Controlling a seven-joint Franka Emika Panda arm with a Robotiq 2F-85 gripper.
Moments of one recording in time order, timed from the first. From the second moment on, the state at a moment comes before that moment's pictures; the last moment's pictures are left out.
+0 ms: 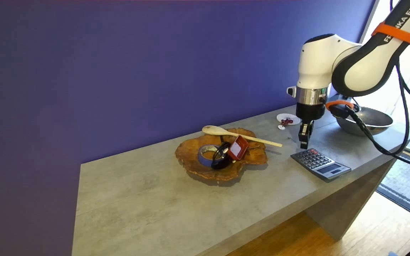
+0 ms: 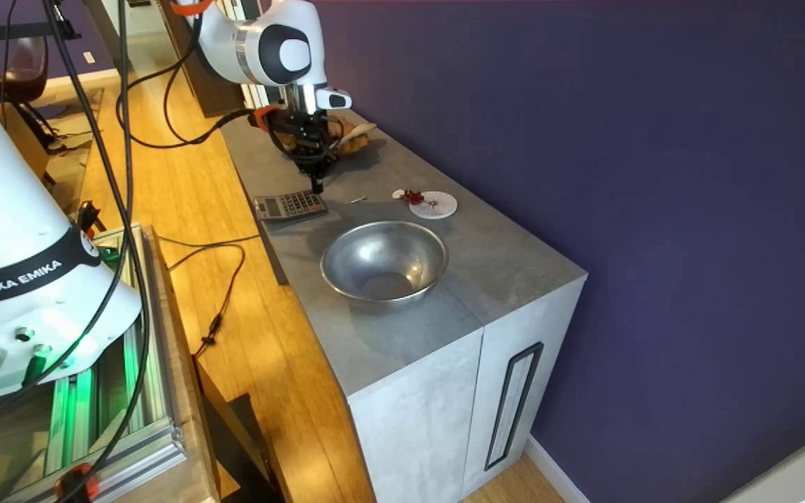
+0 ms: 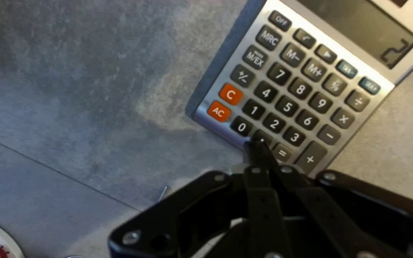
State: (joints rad) arm 0.33 0.42 0.09 -2.36 -0.16 2.66 0.13
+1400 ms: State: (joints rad) arm 0.26 -0.04 0.21 -2.69 0.12 2.65 0.14
